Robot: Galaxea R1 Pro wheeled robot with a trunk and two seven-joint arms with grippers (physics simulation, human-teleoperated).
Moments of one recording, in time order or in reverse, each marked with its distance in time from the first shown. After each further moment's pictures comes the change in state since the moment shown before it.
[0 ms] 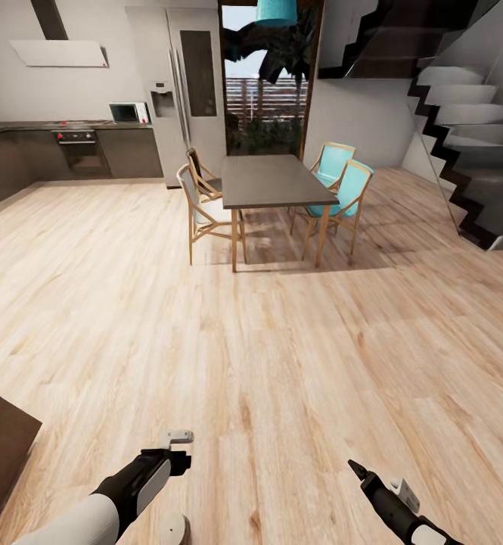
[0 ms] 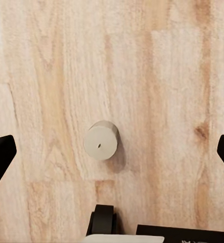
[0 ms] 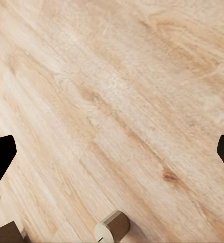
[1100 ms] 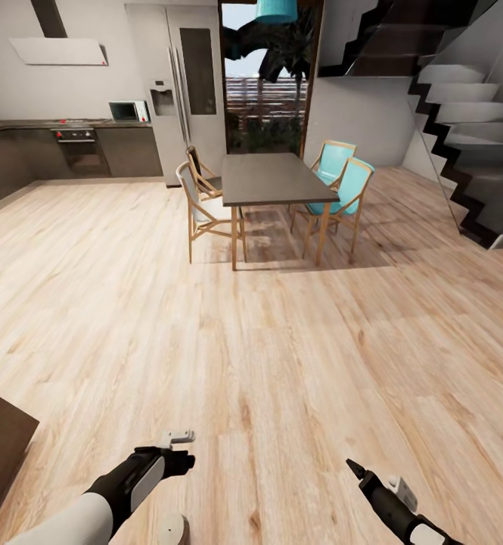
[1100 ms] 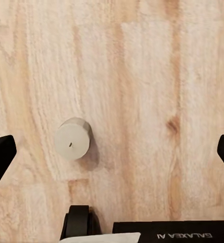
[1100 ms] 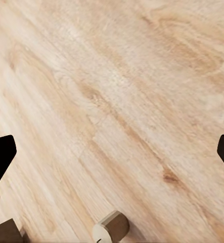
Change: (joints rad) left arm 0.000 0.025 0.014 -0.012 0.018 0.037 -0.146; right arm 0.000 0.002 0.004 -0.006 0.008 0.003 0.009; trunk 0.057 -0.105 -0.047
